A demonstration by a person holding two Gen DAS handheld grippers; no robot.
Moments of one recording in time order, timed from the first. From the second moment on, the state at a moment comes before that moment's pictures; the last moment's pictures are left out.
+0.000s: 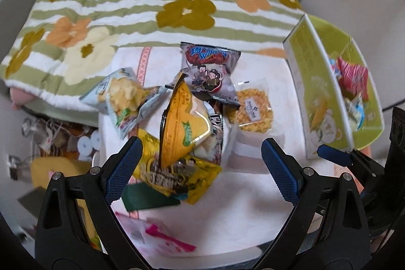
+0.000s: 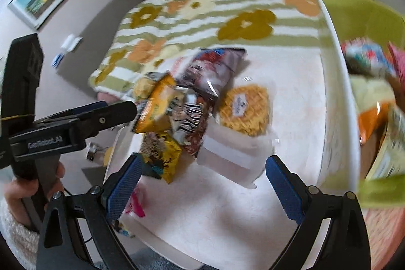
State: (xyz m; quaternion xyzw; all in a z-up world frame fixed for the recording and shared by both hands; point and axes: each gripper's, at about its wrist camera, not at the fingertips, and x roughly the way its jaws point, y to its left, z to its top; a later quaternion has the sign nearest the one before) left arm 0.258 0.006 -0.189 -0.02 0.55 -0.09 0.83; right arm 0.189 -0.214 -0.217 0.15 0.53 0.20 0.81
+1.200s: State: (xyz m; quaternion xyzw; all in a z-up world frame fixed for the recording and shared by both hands) left arm 0.301 -0.011 -0.277 0.08 0.60 -0.20 0.77; right arm 0.203 -0.185 -0.295 0.21 0.53 0.02 0.82
